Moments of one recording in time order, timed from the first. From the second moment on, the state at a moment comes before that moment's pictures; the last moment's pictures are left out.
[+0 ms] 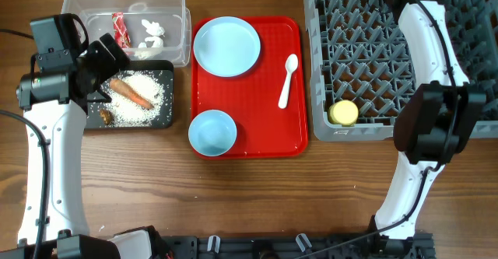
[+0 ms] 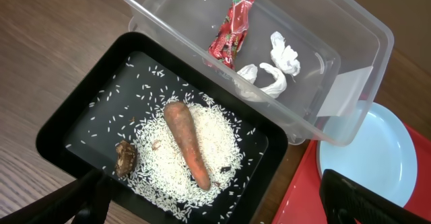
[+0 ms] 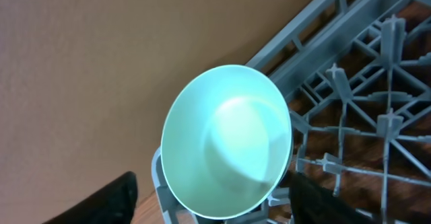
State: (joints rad) left arm 0.19 1.44 1.35 -0.82 -0.06 -0.42; right arm -0.05 2.23 2.02 -0.38 -0.05 0.76
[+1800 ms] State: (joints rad) left arm 0.19 1.44 1.35 -0.82 -0.06 -0.42; right arm 0.28 2.41 2.04 -0.13 1.17 -0.54
